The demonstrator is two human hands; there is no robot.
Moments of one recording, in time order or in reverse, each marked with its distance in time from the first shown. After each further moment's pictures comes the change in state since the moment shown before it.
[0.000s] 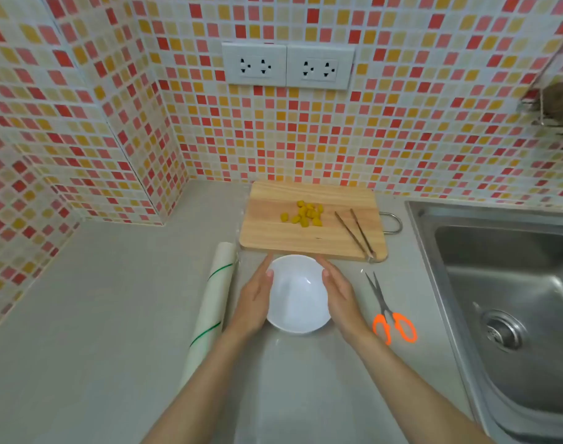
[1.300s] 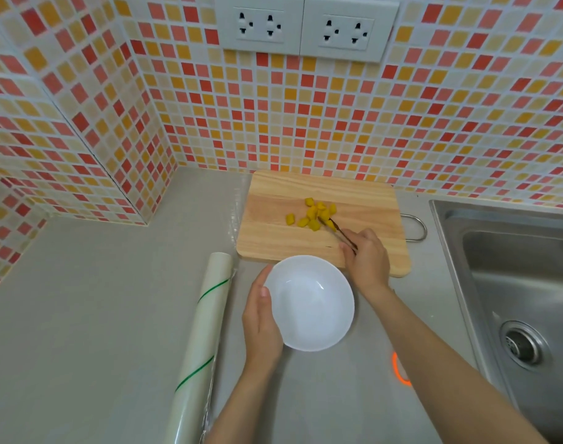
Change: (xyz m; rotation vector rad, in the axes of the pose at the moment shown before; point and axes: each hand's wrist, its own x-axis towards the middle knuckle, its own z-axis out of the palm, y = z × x) left_hand 0.015 -0.008 0.030 -0.371 0.346 0.006; right_hand 0.131 0.006 -0.030 -0.926 0.238 -0.186
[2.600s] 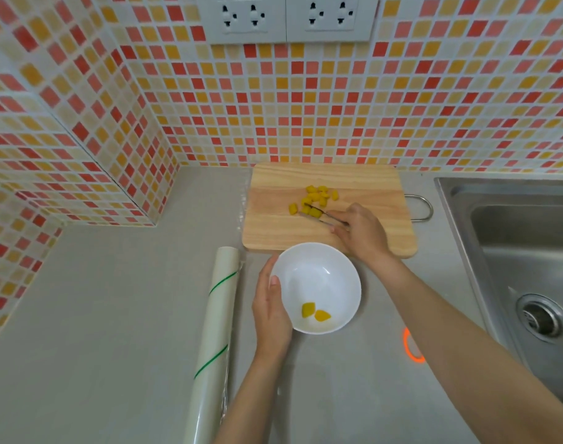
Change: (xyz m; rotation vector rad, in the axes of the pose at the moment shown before) left_hand 0.002 -0.003 -0.002 0.049 -0.019 0.016; right_hand 0.020 -0.011 -0.004 -0.028 -0.204 -0.110
